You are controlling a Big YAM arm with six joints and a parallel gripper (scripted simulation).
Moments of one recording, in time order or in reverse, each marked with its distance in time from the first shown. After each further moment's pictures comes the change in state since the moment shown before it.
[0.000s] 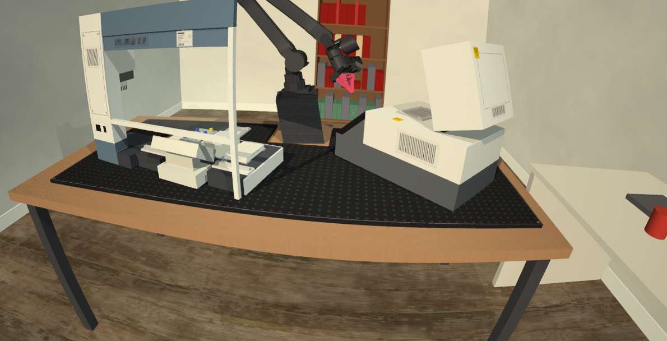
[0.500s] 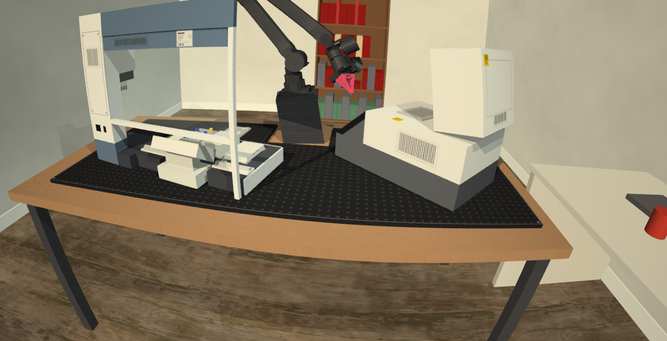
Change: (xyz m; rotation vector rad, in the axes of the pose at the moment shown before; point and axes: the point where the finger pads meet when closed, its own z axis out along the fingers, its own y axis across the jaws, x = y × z) arm 0.001 0.001 0.002 -0.006 0.007 -0.007
